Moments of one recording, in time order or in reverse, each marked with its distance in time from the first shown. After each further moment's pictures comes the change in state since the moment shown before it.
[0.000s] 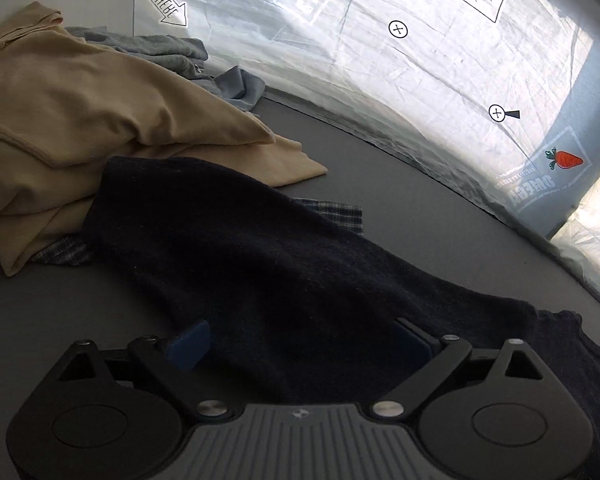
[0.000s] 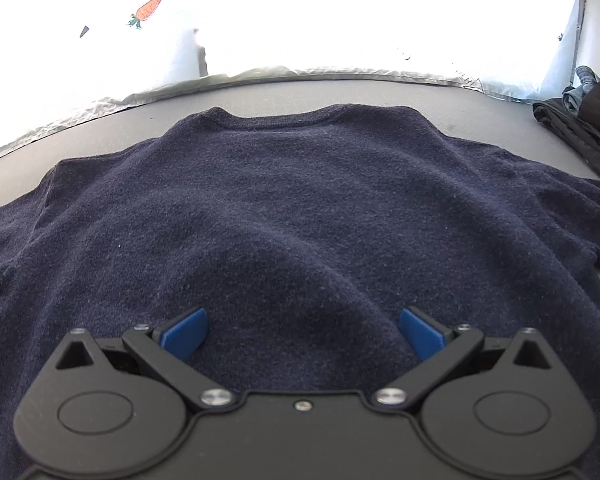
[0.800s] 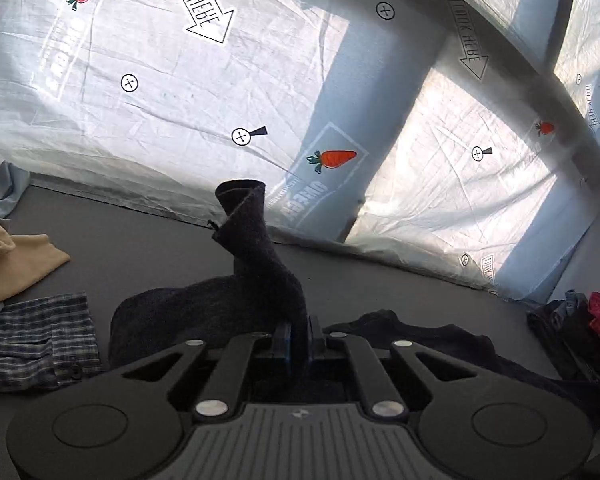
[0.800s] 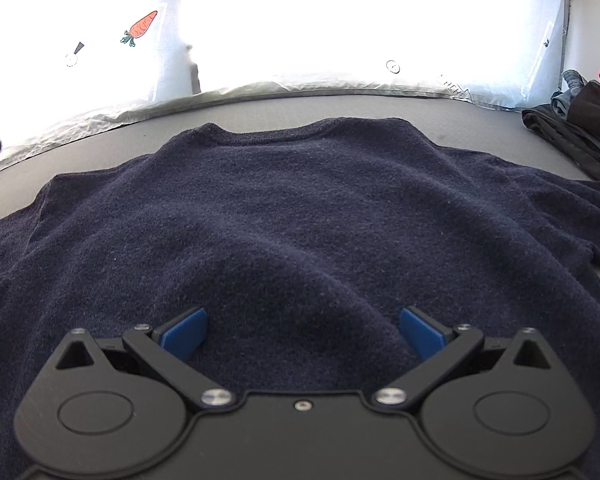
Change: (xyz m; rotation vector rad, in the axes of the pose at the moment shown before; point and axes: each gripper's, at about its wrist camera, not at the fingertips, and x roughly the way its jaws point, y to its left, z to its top) left arm -0.037 -0.176 -0.008 0.371 -0.053 -0.582; right arm -0.001 0.001 -0.005 0.024 -0.051 -0.017
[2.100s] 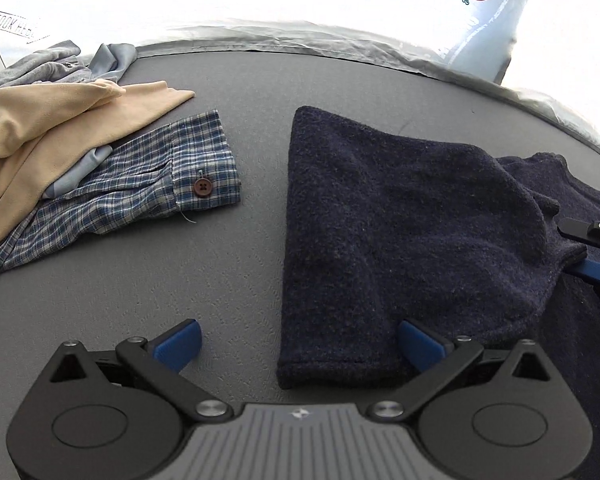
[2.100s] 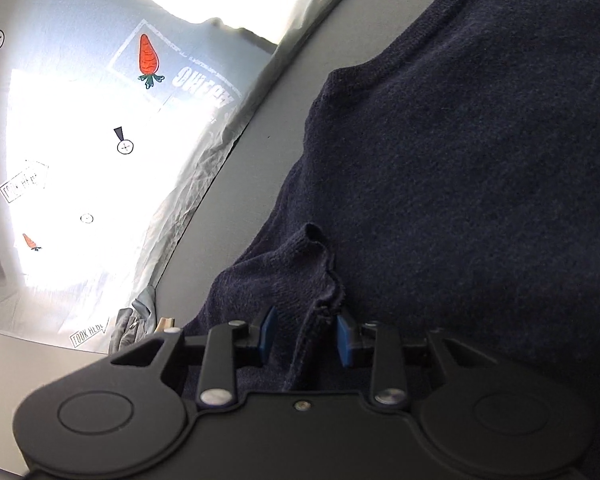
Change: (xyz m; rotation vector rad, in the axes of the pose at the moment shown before) left arm 0.017 0.067 -0.074 -0.031 0.349 0.478; right arm 0.108 0.052 0.071 0.640 0.353 0.665
